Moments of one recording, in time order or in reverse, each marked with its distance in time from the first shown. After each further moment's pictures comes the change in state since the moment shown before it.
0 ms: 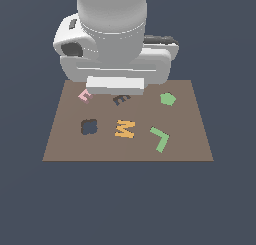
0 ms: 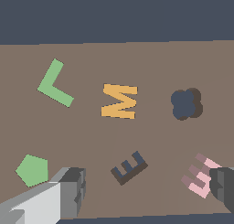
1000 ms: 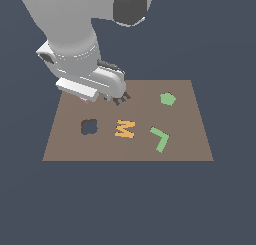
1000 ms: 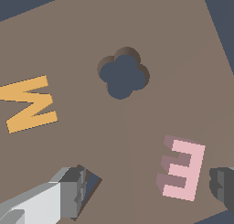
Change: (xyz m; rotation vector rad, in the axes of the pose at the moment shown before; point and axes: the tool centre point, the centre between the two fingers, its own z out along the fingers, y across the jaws) arm -0.034 0.083 0.067 0.011 0.015 0.354
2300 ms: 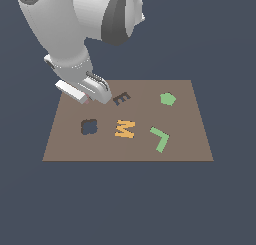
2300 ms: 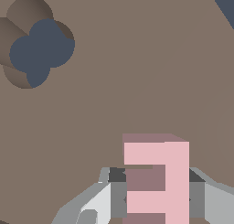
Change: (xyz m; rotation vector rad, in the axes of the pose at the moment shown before) arm -0.018 0.047 0.059 0.009 0.007 0.201
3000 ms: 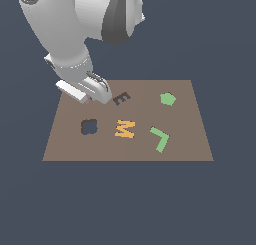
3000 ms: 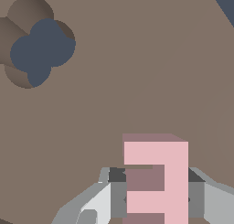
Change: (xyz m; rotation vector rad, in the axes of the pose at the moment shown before) arm -0.001 -0.001 0.000 0.001 0.001 0.005
